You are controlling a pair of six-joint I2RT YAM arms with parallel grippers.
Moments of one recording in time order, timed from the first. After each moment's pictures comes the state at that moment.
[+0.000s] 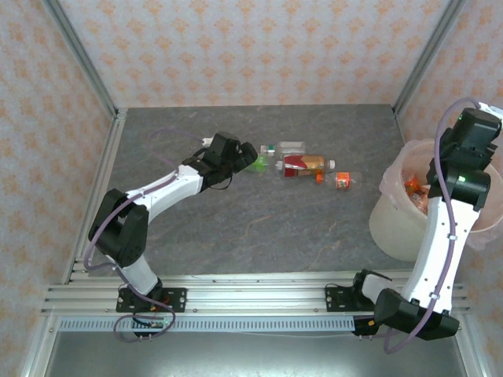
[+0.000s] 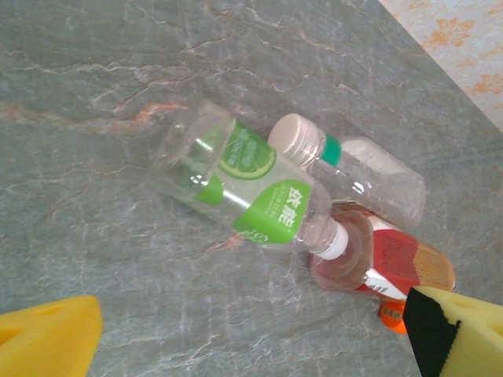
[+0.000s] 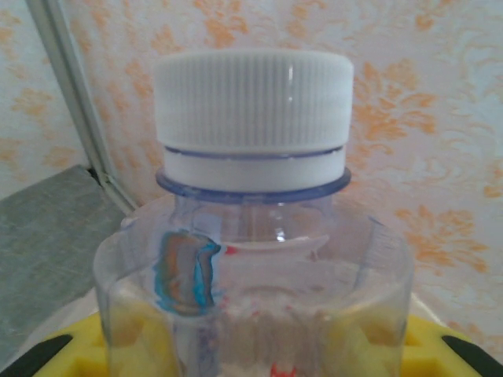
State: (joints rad) left arm -0.51 1.69 1.22 -0.28 -0.10 -1.01; right arm -0.40 1.10 1.56 -0.88 0.43 0.02
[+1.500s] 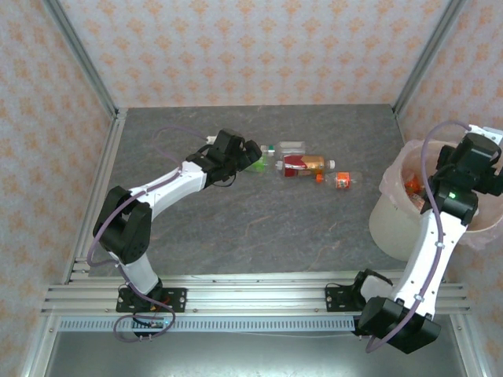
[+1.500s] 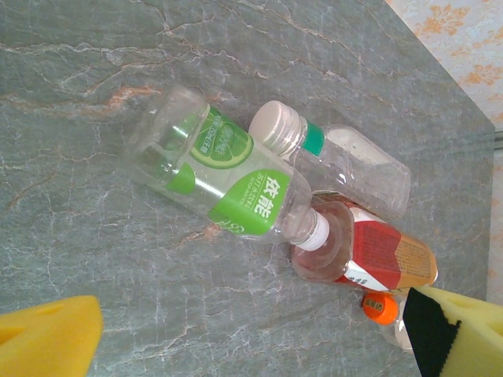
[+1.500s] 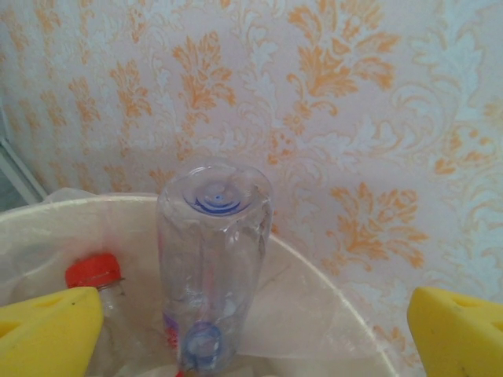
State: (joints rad) left arm -0.52 1.72 1.28 -0.32 -0.07 -1.04; right arm -0.54 0.99 1.25 -0.62 0.42 -0.22
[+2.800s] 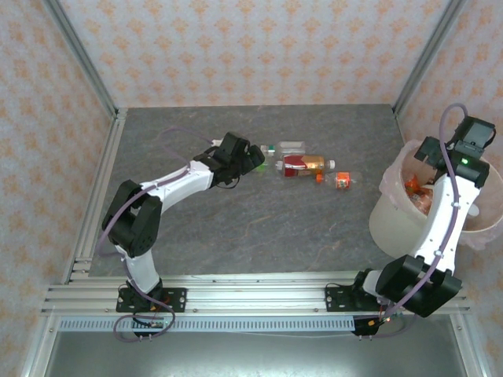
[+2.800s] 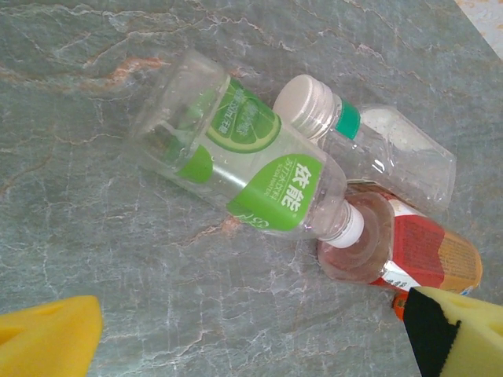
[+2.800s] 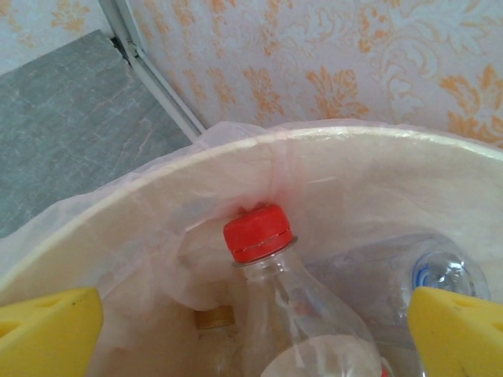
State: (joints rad) left arm -0.54 1.80 1.30 -0.32 -0.07 -1.04; right arm -0.54 1.26 1.43 -0.90 0.11 0.05
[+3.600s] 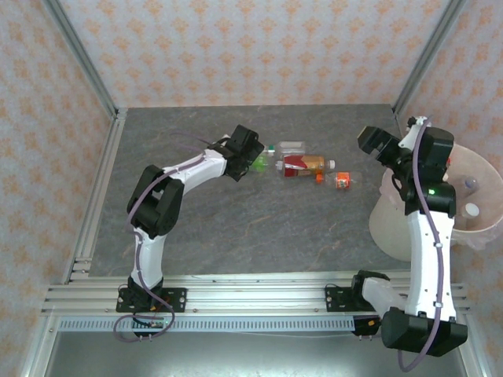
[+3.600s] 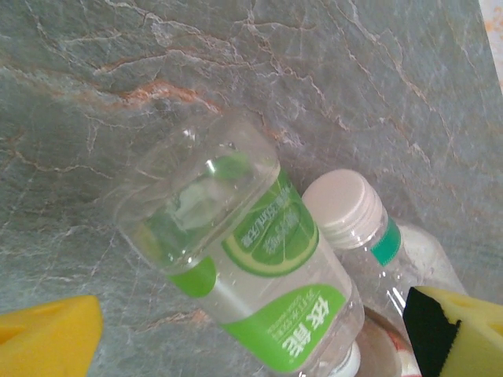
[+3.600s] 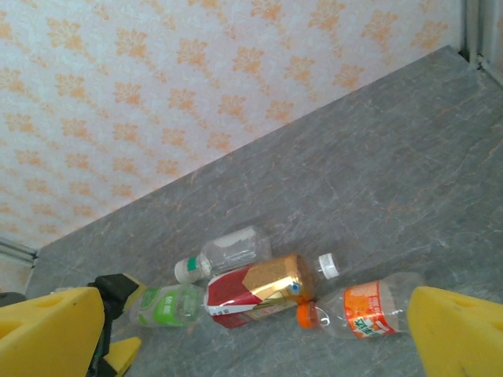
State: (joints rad) left arm -0.51 2.06 1.55 -0.40 -0.14 -1.40; right arm -0.19 0.98 1.22 -0.67 -0.31 0.40
